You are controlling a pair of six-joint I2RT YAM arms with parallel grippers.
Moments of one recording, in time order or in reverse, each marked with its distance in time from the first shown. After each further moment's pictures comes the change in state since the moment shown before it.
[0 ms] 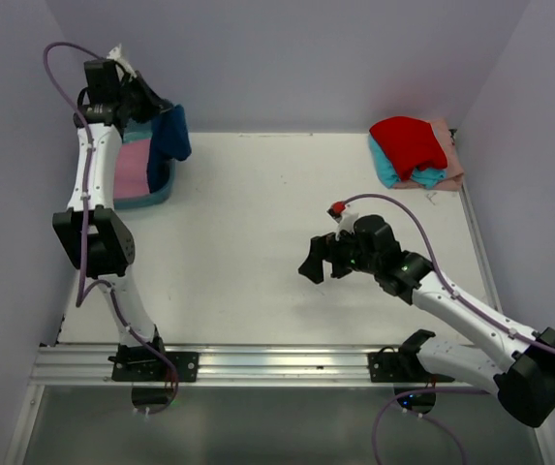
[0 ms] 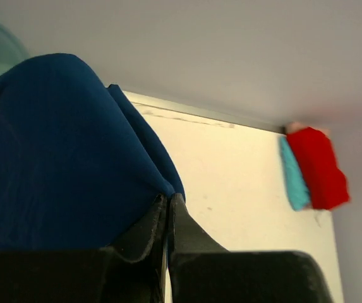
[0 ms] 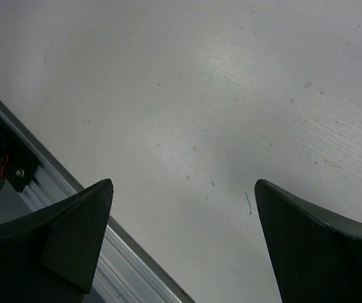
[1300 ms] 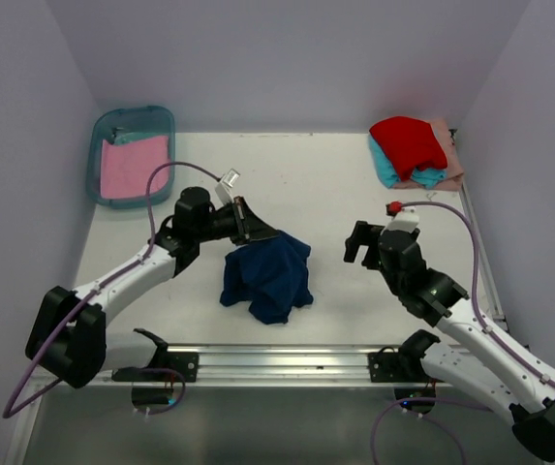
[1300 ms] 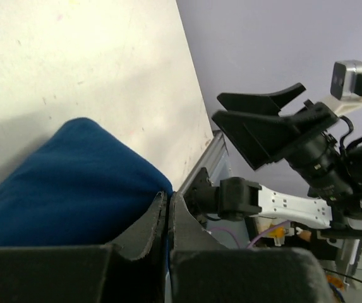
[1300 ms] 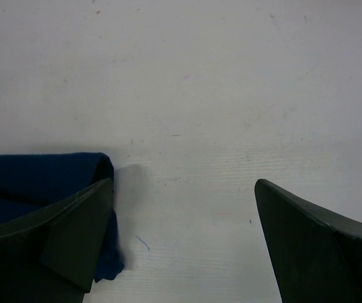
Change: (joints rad) left arm -0.615 -0.803 -1.426 0.788 0.272 -0.483; right arm 0.000 -0.270 -0.049 -0.155 0.755 0.158
